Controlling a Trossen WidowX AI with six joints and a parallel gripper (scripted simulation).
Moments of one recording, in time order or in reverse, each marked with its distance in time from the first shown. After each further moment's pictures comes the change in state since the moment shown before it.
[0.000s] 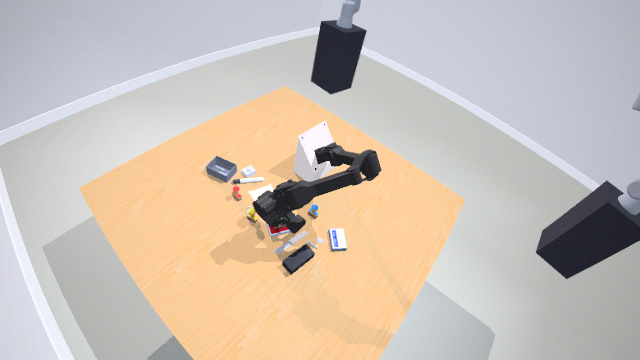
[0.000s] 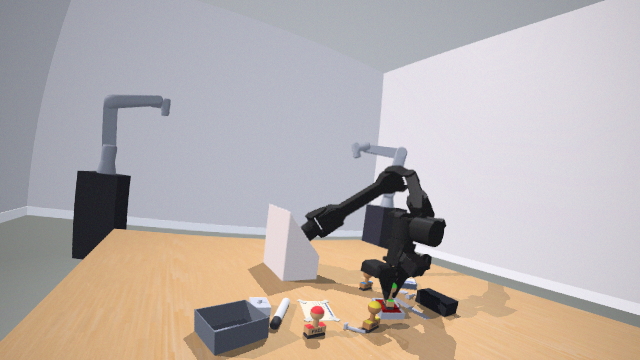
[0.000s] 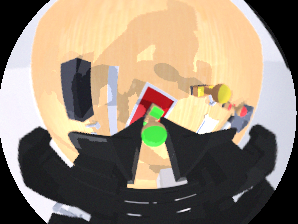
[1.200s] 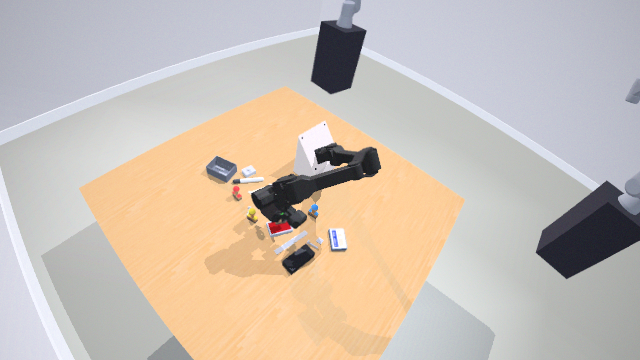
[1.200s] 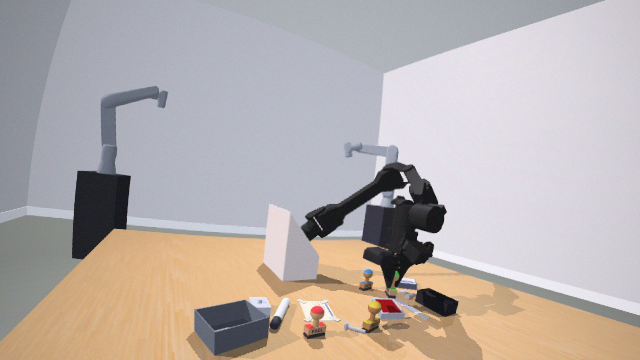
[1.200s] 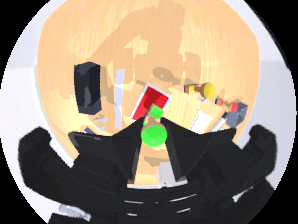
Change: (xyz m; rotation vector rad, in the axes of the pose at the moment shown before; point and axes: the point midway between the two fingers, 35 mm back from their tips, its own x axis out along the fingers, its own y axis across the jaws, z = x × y) arm -0.031 0.000 0.000 0.000 0.005 0.006
